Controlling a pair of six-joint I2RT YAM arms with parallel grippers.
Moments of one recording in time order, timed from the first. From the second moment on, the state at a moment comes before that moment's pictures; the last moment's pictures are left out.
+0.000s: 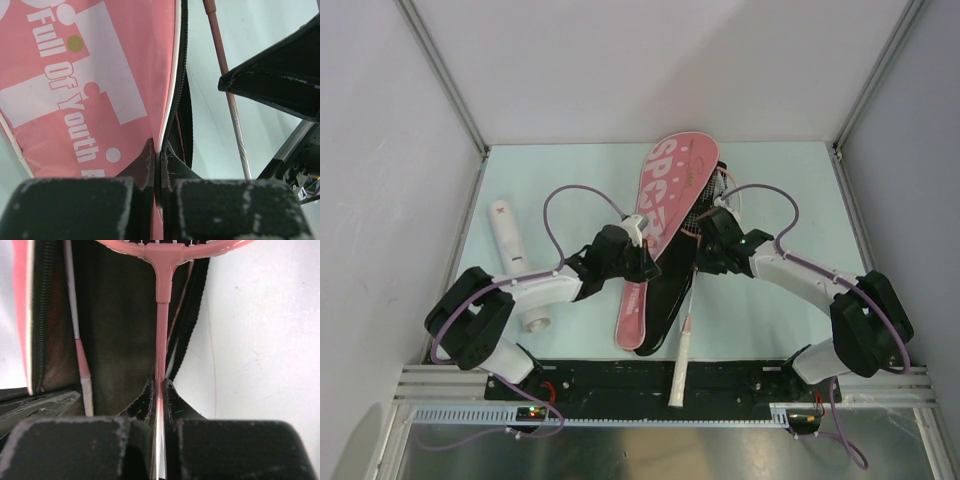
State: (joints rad) left arm -0.72 1.50 0.71 0.20 0.21 -0.55; right arm 0.64 1.46 0.95 -0.46 0.12 0.81
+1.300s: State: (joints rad) left arm -0.75 1.38 0.62 0.19 0.25 -0.46; right arm 0.66 1.63 1.08 -0.35 0.01 0.71
